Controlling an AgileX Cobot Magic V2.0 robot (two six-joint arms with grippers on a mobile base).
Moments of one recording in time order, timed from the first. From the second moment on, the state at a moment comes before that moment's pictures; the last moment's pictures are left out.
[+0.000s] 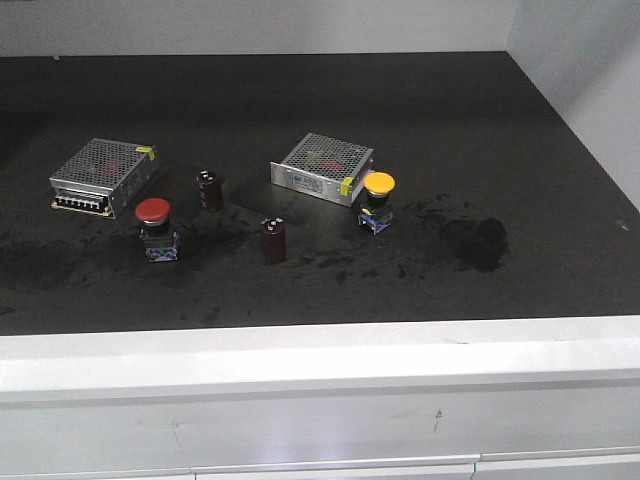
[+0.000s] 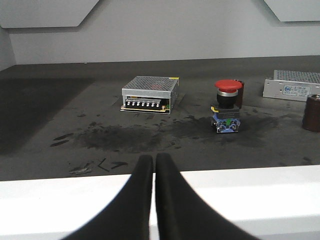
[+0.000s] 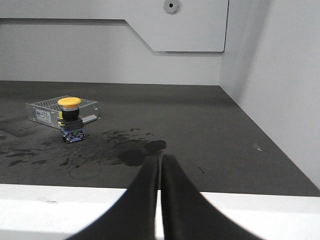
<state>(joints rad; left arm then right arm) 0.01 -0.01 0.02 0.00 0.12 -0.04 0.07 -0.01 0.03 -0.07 0.04 0.04</state>
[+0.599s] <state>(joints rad) 0.01 -0.01 0.02 0.00 0.12 -0.04 0.07 -0.01 0.03 -0.07 0.04 0.04</state>
